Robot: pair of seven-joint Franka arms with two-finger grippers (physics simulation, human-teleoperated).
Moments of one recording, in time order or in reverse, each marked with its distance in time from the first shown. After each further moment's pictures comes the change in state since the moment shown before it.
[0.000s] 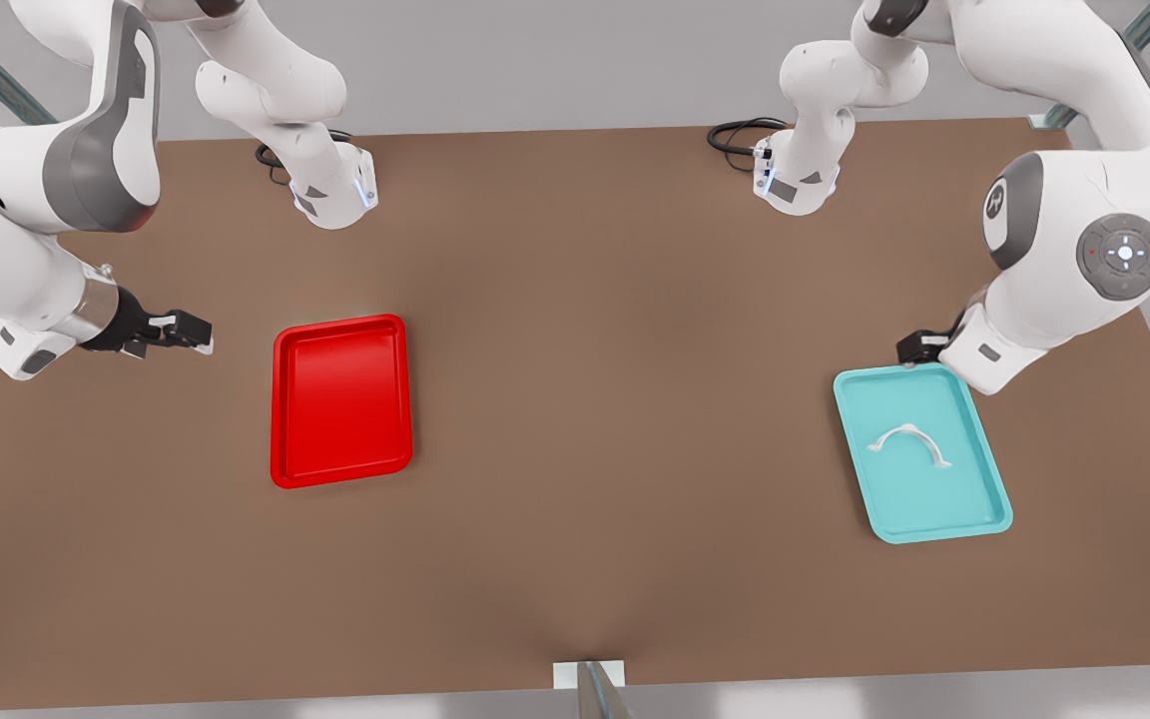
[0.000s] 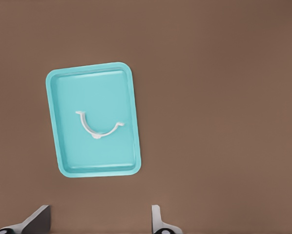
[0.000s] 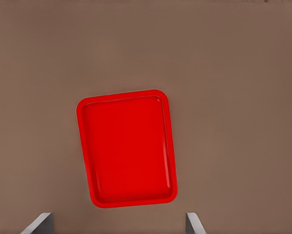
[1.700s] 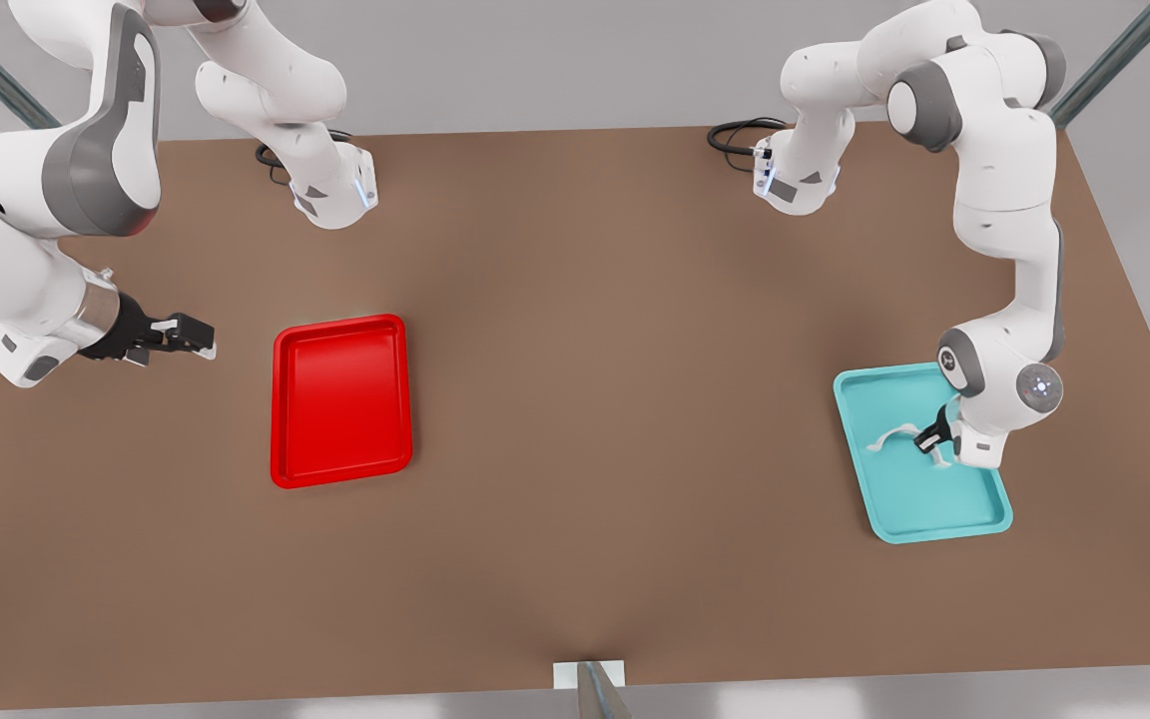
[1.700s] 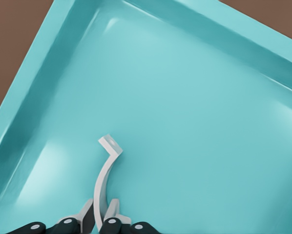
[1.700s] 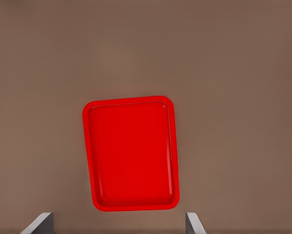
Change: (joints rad) left arm 0.125 0.349 0.240 -0.603 -0.234 1.028 -0.188; right arm -0.001 0.019 0.005 0.024 0.014 0.006 -0.034
